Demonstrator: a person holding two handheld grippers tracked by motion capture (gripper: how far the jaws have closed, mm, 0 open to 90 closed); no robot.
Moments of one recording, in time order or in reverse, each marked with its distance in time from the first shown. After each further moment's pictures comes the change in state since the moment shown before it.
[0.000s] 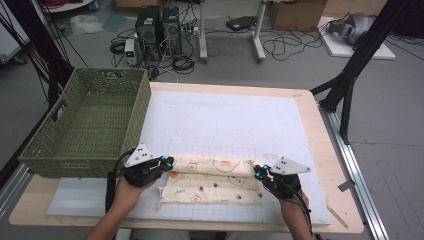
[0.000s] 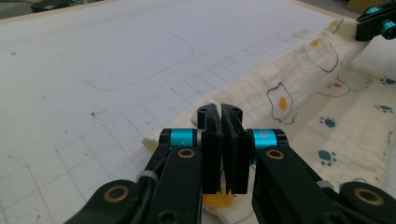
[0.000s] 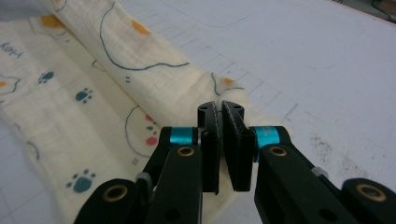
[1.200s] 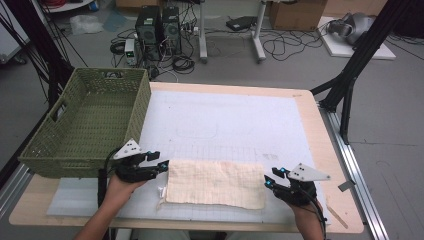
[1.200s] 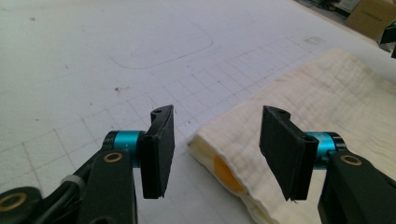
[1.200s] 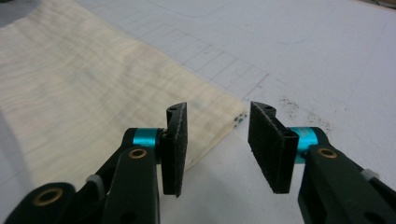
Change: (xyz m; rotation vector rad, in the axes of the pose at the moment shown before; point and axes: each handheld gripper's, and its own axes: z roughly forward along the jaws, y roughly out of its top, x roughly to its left) left arm 0.029 -0.001 -0.001 0.032 -0.002 -0.135; right arm -0.017 -0.022 -0.026 -0.018 -0.024 0.097
